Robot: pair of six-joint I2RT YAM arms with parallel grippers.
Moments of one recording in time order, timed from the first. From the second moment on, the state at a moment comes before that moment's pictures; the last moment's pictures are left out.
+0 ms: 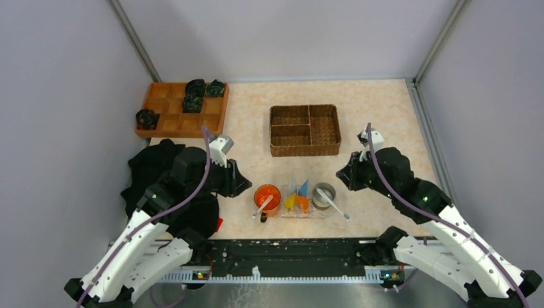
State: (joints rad) left arm -0.62 0.72 0.88 -0.70 0.21 -0.36; right arm 0.68 0.70 0.85 -0.66 0.01 0.40
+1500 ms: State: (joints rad) left arm -0.62 0.05 0.37 -1.13 0.59 -1.11; right arm 0.68 0.27 0.54 -1.28 0.10 1.64
